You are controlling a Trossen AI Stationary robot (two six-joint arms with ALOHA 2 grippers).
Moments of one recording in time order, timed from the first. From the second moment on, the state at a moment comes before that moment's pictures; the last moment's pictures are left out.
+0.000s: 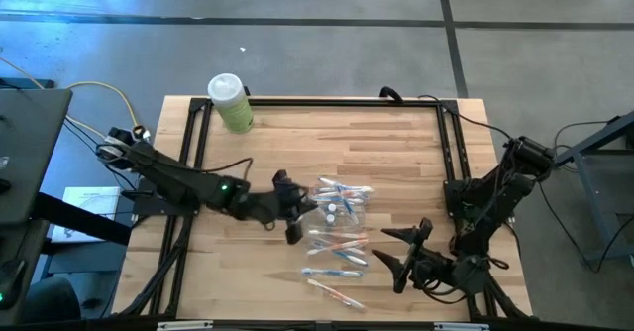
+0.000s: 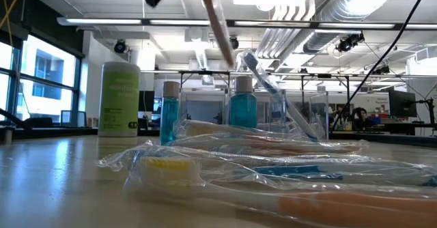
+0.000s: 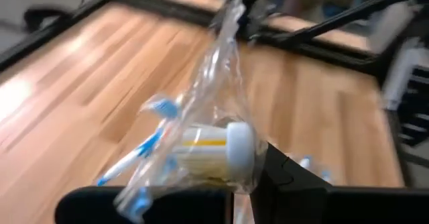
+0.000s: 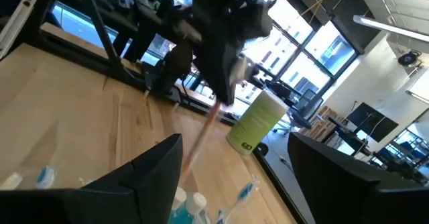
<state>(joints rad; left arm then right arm) -0.37 1.43 1.11 -0.16 -0.53 -0.47 0.98 1.51 0.79 0.69 1.39 -0.51</state>
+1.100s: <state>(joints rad) -0.29 1.45 1.19 -0.34 -0.40 -0.58 0.87 1.51 0.79 0.47 1.25 -0.34</state>
